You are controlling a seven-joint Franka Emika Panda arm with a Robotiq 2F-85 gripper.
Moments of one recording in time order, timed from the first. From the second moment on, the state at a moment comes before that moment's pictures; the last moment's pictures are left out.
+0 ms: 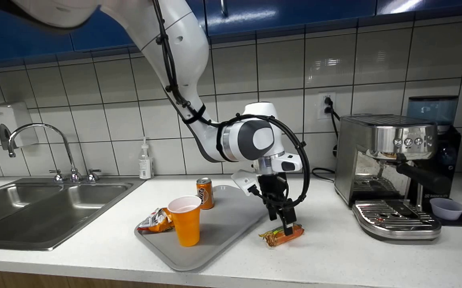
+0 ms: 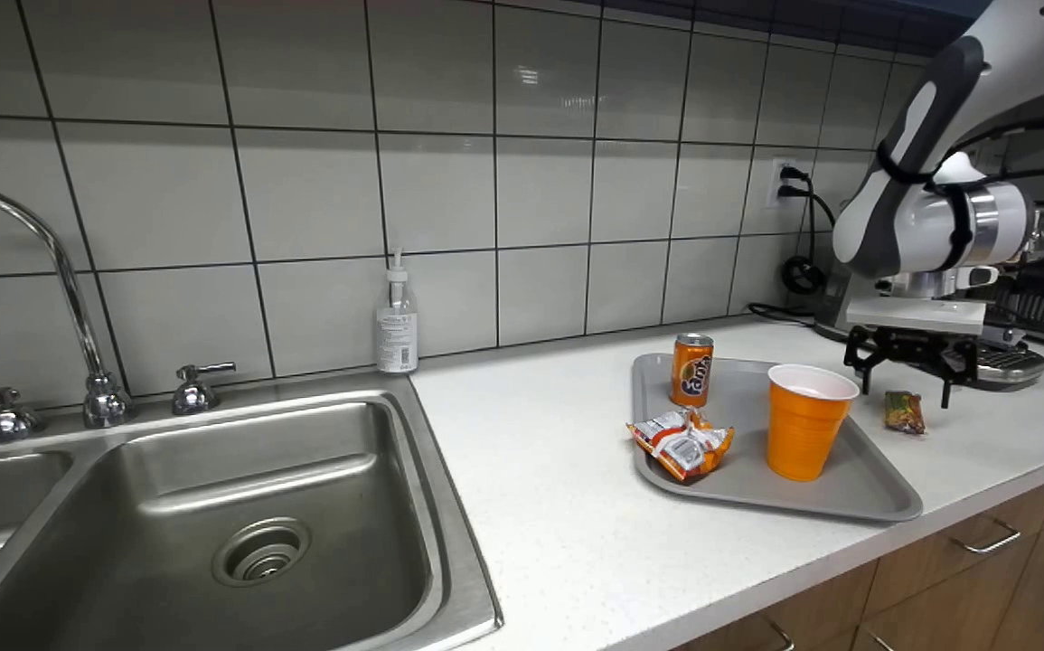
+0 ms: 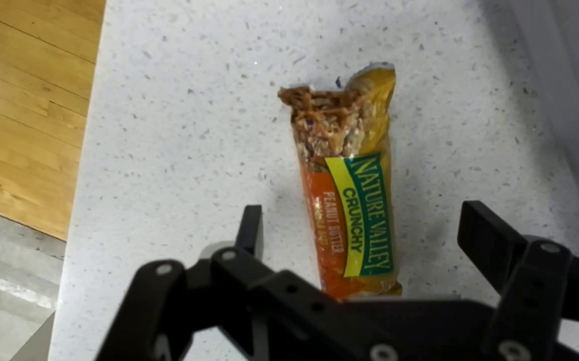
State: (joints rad) arm -0.21 0.66 -0.34 -1.96 0.06 2.61 0.49
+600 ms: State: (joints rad) arm -0.21 0.71 -0.34 -1.92 0.09 2.61 0.49
